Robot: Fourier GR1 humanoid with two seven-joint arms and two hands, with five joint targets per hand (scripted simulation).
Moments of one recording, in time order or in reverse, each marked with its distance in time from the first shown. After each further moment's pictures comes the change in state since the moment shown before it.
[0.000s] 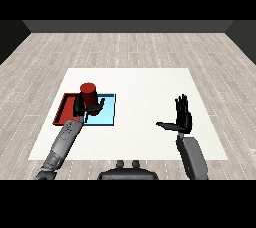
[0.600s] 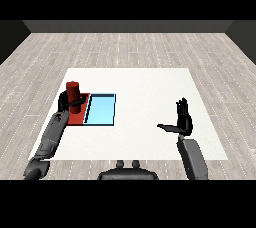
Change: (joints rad) left arm -0.148 0.106 0.186 0.555 -0.037 -0.065 -0.066; right arm 0.027 0.001 -0.022 0.063 0.020 0.027 -0.037
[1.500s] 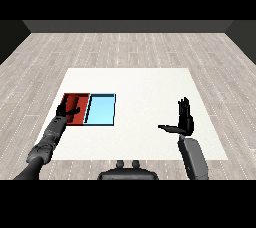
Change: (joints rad) left arm -0.200 0.001 0.095 0.723 -0.081 0.032 -0.057; right arm -0.006 -0.003 -0.020 0.015 0.030 0.041 -0.110
